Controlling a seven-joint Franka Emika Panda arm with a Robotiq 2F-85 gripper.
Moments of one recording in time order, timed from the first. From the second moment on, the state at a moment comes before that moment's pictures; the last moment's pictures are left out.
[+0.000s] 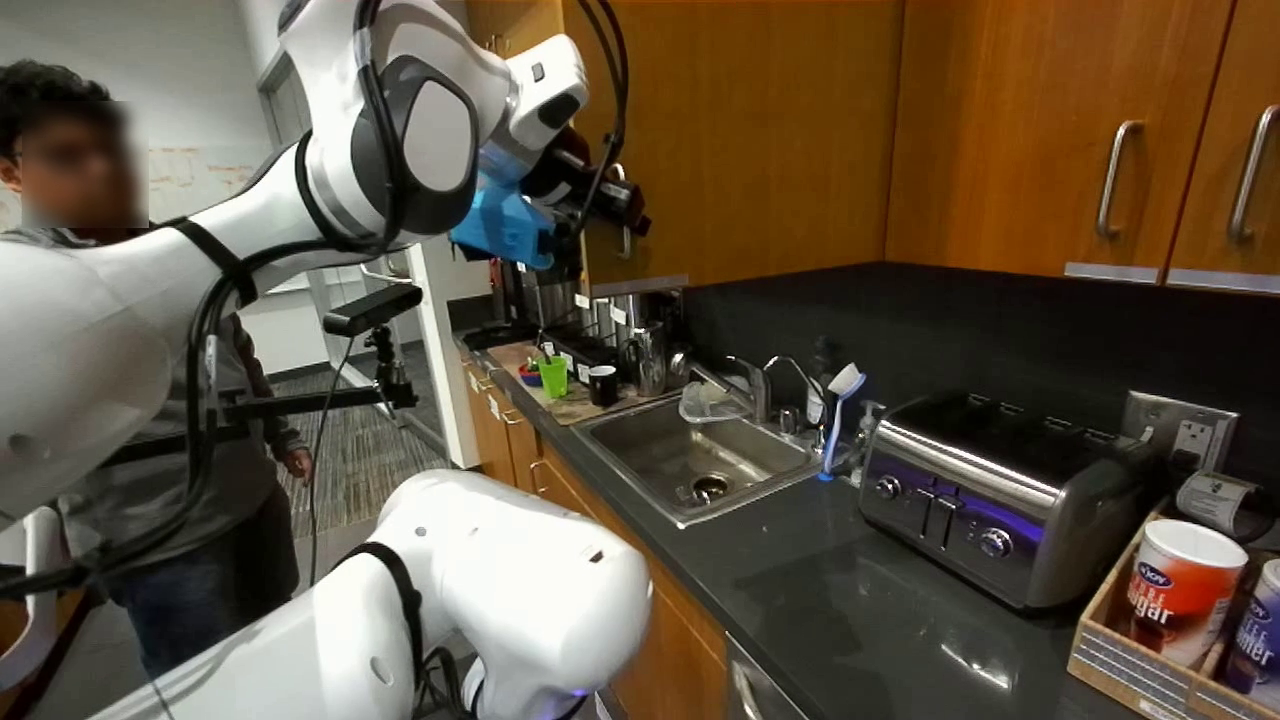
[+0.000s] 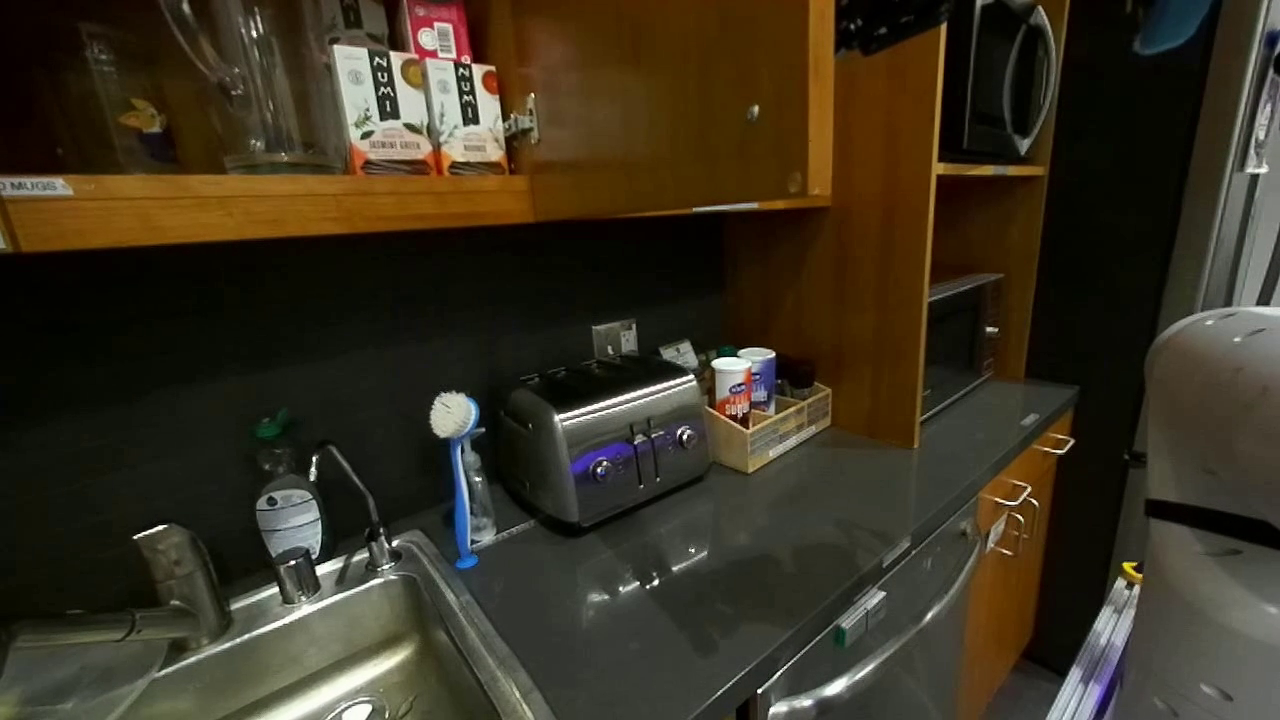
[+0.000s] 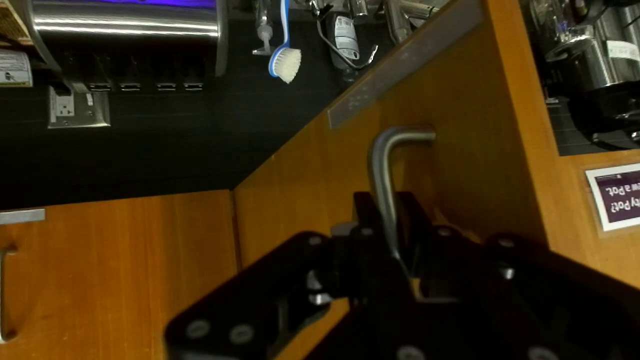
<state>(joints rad) 0.38 -1.56 0.24 -2.77 0.08 2.27 0.36</state>
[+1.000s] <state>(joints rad) 0.33 -1.62 -0.14 -2.74 0.15 2.10 -0.15</state>
